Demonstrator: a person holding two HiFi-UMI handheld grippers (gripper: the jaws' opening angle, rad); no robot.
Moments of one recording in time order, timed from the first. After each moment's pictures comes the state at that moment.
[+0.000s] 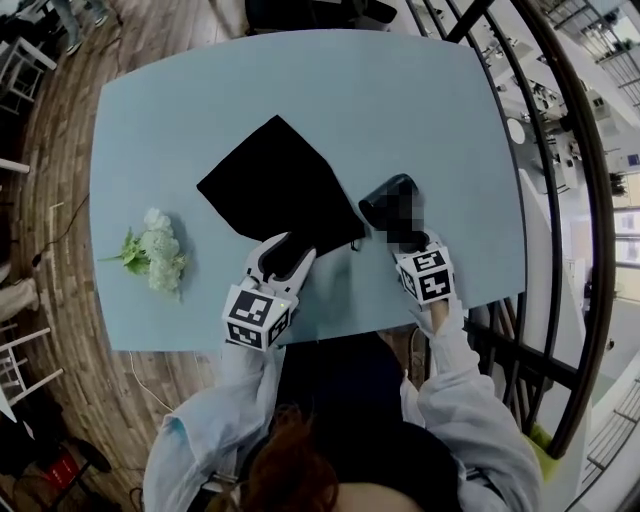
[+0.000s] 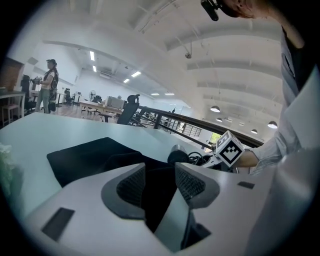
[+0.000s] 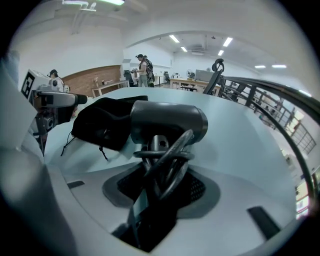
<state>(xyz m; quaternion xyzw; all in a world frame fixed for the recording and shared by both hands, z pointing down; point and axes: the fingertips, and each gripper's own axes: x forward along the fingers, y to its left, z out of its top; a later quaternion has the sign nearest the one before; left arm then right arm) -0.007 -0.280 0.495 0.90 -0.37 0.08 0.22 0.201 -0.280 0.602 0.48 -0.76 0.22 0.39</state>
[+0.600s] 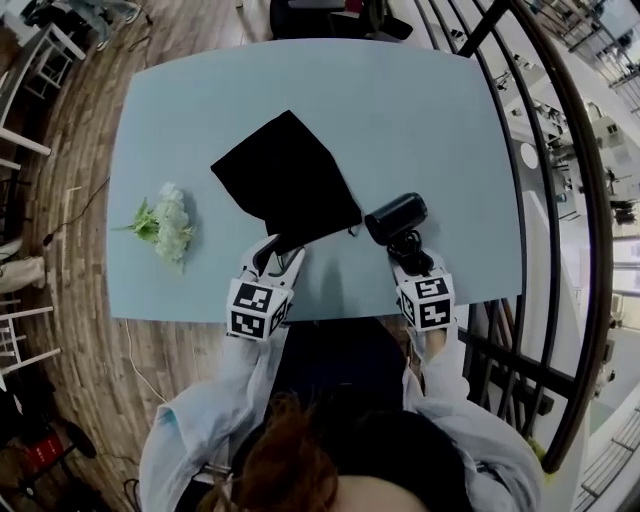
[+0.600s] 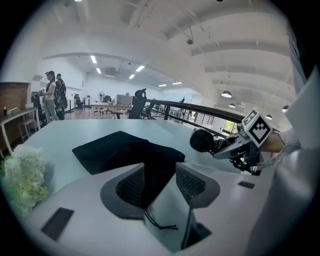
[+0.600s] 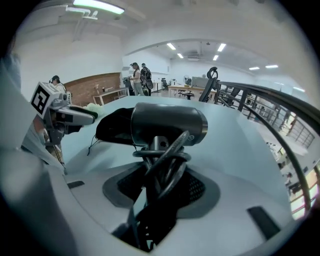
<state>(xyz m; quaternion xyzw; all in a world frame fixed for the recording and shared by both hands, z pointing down) -0.025 -0.234 0.504 0.86 -0.44 0.16 0.20 0.198 -0.209 0.552 0.50 -0.76 0.22 0.35</state>
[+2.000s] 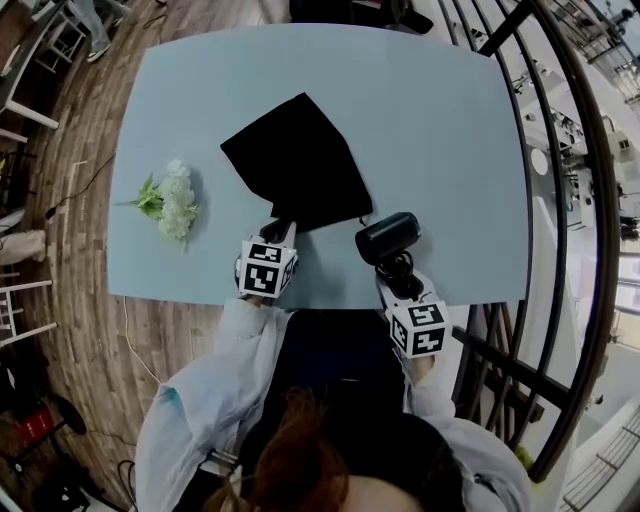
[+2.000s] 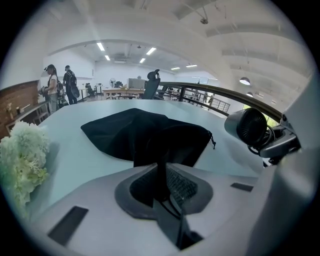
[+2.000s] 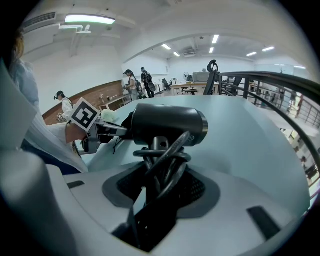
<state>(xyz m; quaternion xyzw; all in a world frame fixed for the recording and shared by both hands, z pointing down) -0.049 -0.258 0.578 0.80 -0.49 0.25 0.25 0.158 -0.151 0.552 0.47 -0.78 0.27 0.31</state>
